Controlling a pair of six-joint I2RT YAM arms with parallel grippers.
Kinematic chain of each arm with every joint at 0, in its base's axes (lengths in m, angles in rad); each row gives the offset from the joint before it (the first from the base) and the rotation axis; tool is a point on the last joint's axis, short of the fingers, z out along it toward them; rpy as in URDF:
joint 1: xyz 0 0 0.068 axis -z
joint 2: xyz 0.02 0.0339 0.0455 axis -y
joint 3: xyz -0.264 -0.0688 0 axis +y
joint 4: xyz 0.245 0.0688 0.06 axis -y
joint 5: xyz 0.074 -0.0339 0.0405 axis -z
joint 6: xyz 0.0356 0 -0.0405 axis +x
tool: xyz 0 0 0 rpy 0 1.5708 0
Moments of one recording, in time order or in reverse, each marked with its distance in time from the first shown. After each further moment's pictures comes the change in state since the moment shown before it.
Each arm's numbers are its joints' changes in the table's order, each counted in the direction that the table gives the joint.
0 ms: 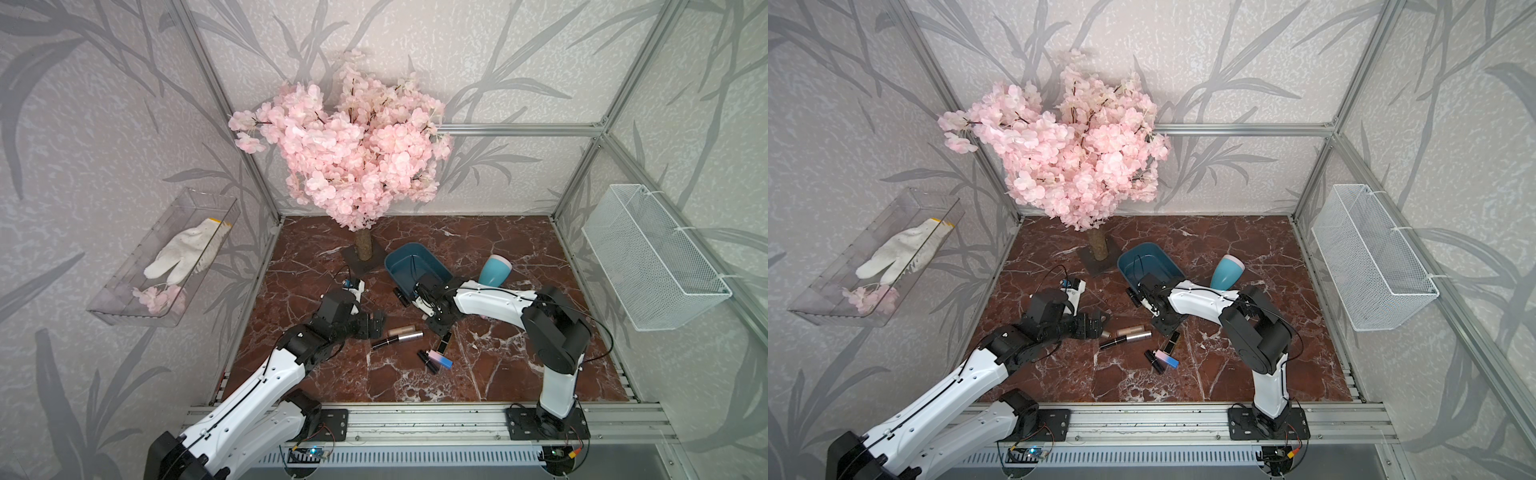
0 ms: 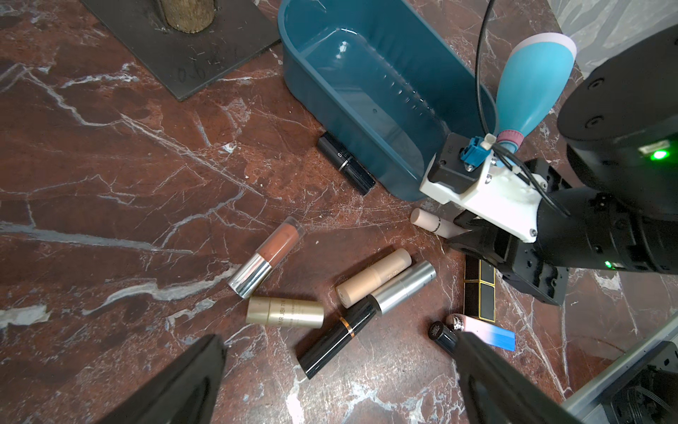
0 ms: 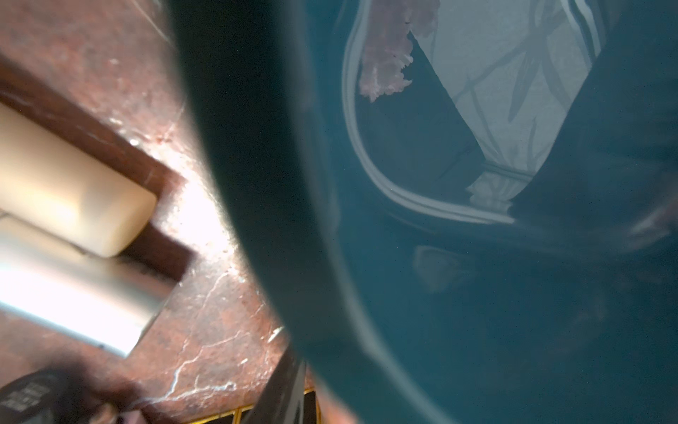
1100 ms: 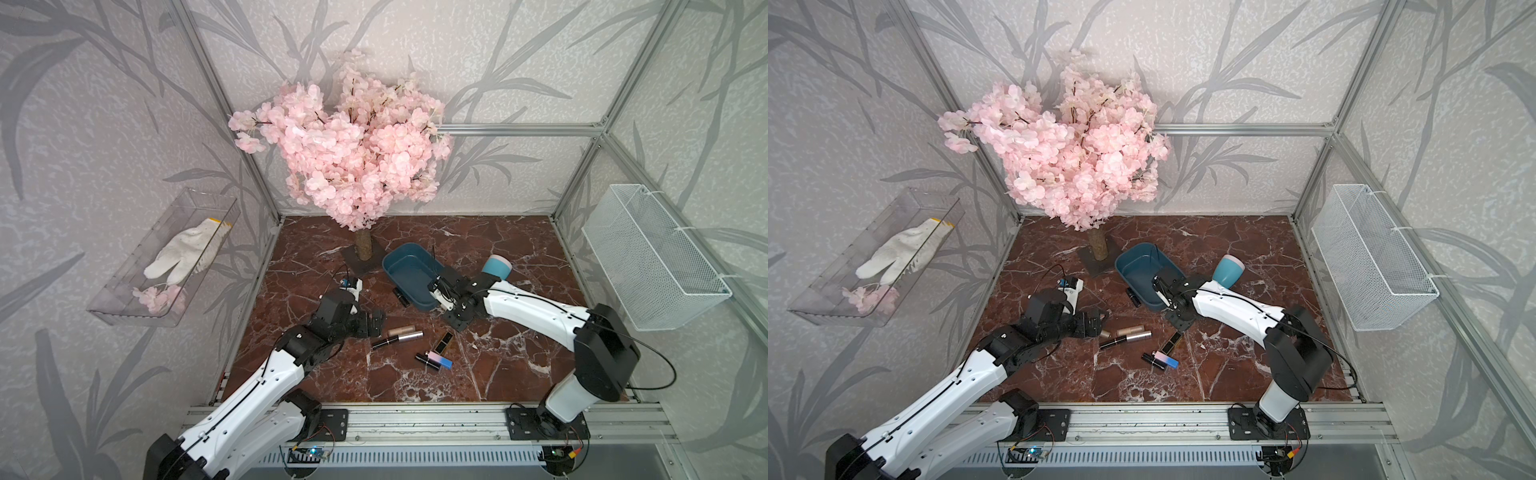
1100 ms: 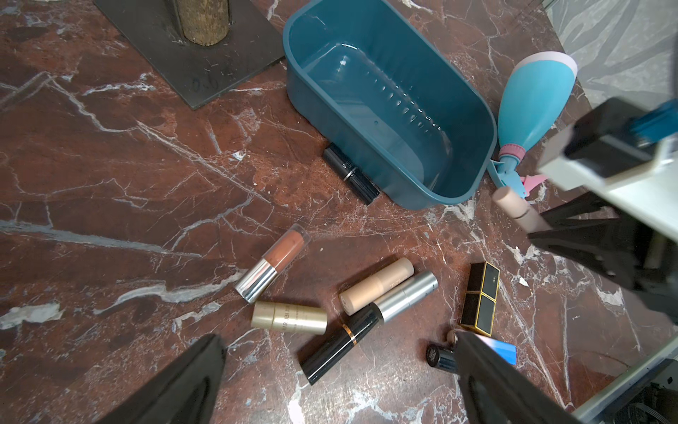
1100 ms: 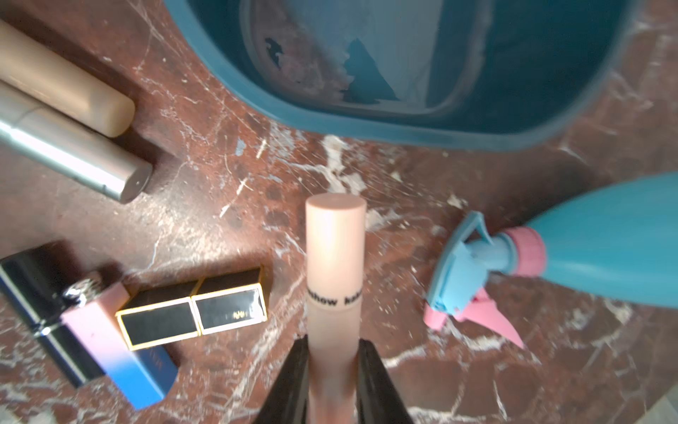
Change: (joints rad) left arm 0.000 0.012 0.000 0.009 -0.029 -0.020; right arm 0.053 0.314 0.072 -0.146 0.087 0.032
